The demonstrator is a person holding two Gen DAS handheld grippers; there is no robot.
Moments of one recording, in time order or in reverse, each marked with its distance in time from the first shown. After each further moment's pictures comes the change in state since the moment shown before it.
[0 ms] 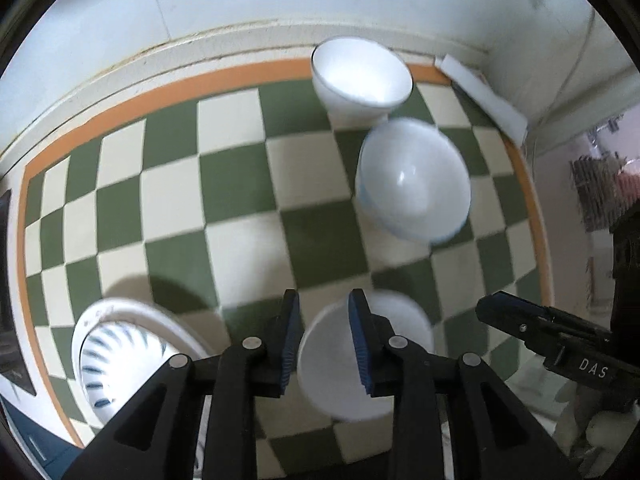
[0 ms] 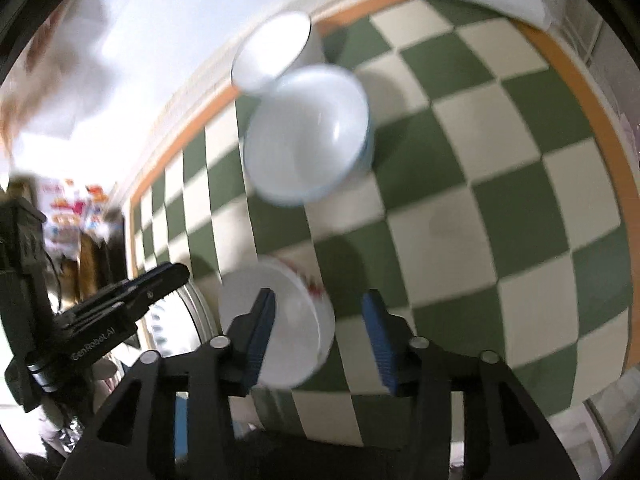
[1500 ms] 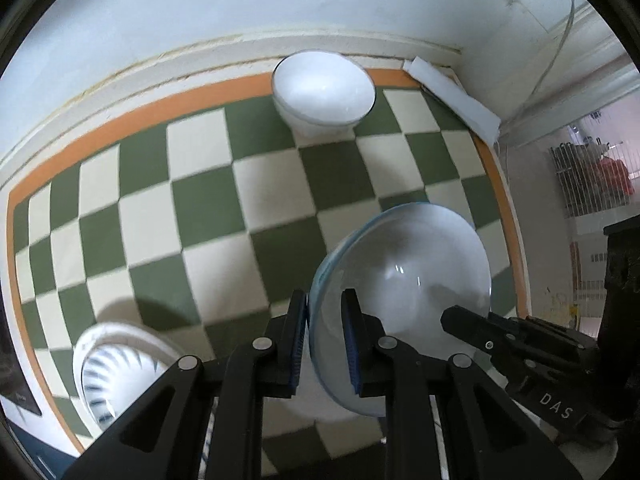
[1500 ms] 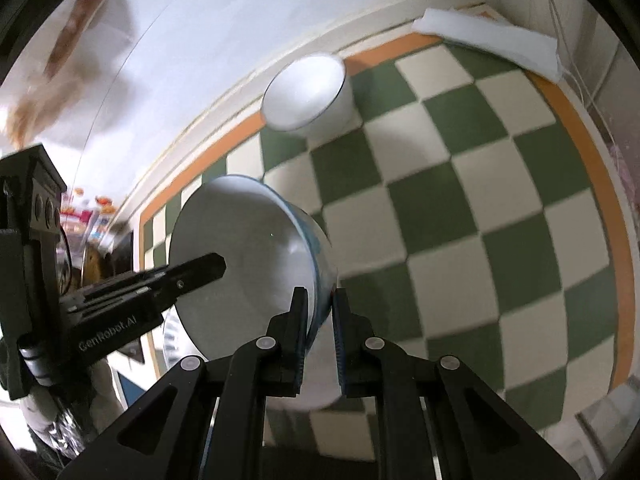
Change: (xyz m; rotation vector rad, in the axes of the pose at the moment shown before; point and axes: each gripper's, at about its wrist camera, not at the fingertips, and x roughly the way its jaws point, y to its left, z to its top) left arm -0.027 0.001 0.003 0.067 0.033 -0.053; right arm -0.017 0.045 -0.018 -0.054 -0.038 -0.008
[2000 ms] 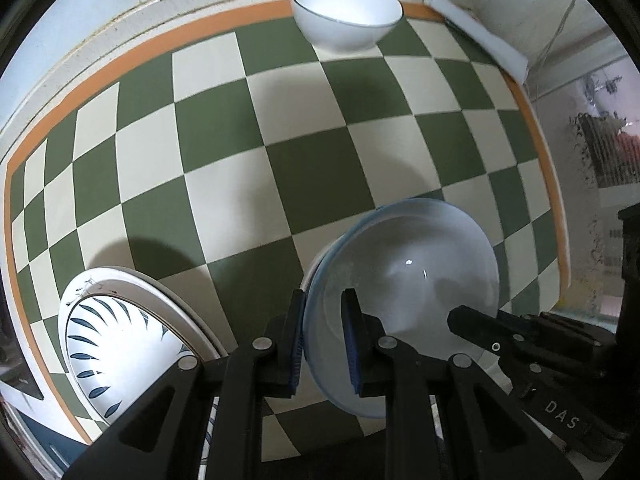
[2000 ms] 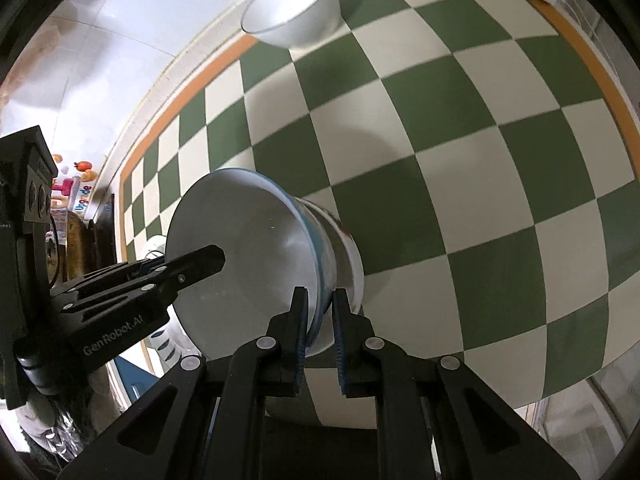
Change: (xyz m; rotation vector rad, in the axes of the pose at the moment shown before) left arm 0.053 0.005 -0.043 0.033 0.119 0.078; right arm 0.052 -0.013 -0.049 0.037 0.119 -0.040
